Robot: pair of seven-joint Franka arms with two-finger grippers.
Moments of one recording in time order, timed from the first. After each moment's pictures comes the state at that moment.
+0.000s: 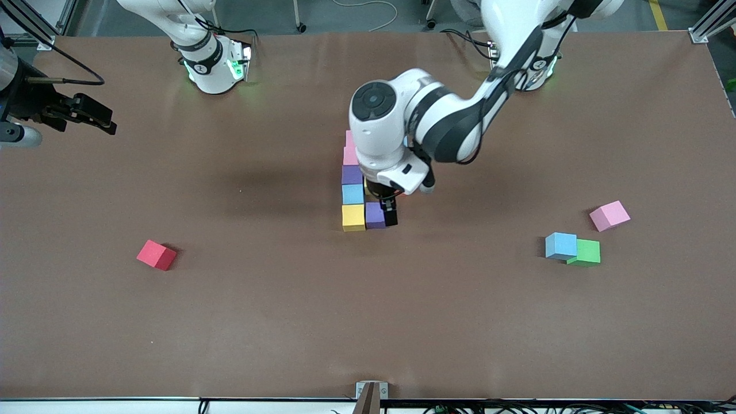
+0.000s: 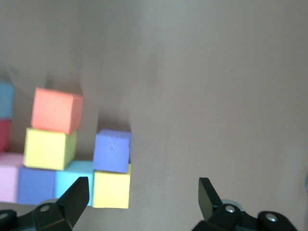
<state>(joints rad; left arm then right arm) -0.56 0.59 -0.27 -1.28 0.29 1.88 -2.51 -0.02 -0.07 0.07 -1.58 0.02 1.41 0.14</state>
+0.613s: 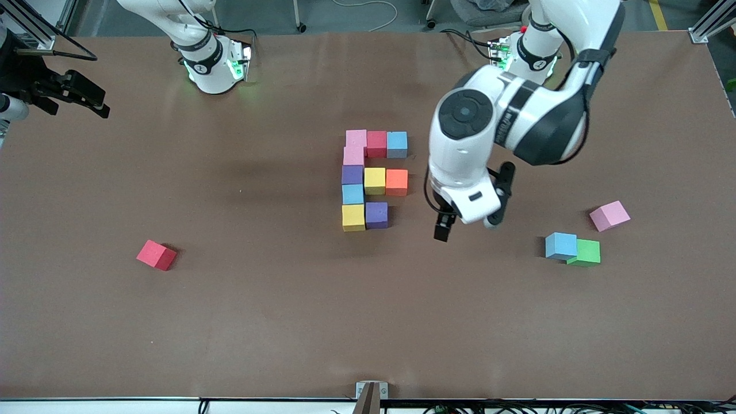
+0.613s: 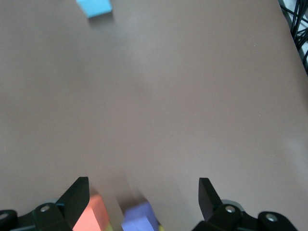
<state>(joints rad) -0.35 0.51 -0.27 -1.32 0.26 1.78 -1.78 -0.02 -0.13 0.07 -1.59 0.02 1.39 0.14</state>
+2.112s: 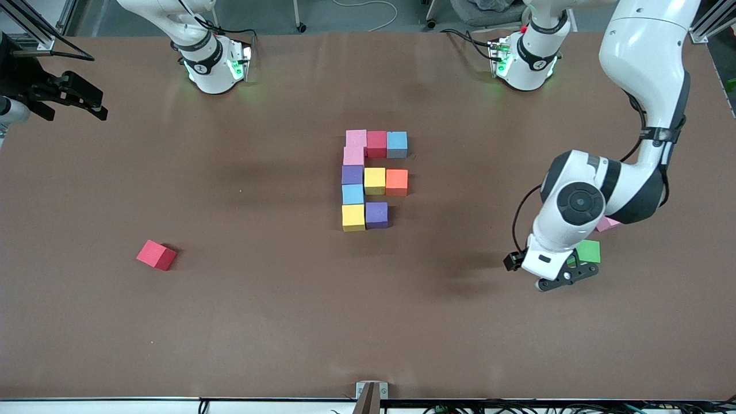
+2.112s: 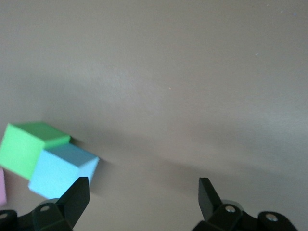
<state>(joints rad) 0.00 0.55 -0.27 -1.66 0.37 2.21 -0.64 -0.01 -0.10 0.07 -1.55 0.02 1.39 0.06</state>
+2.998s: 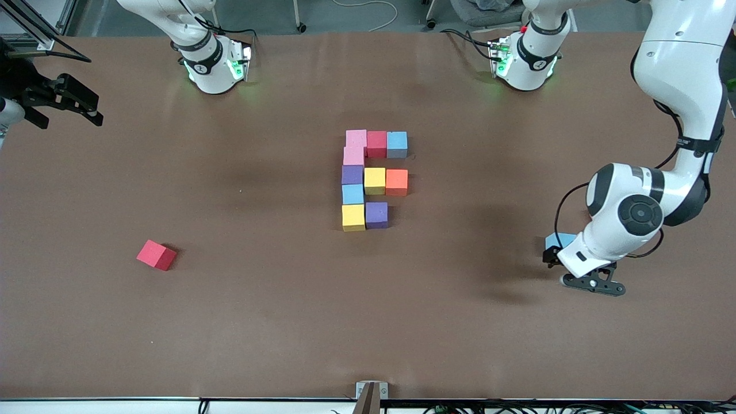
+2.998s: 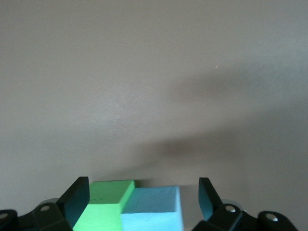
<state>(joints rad) 0.20 0.57 -0.28 -1.74 0.36 2.35 0.01 -0.02 -0.10 0.06 -1.56 0.01 1.44 0.00</state>
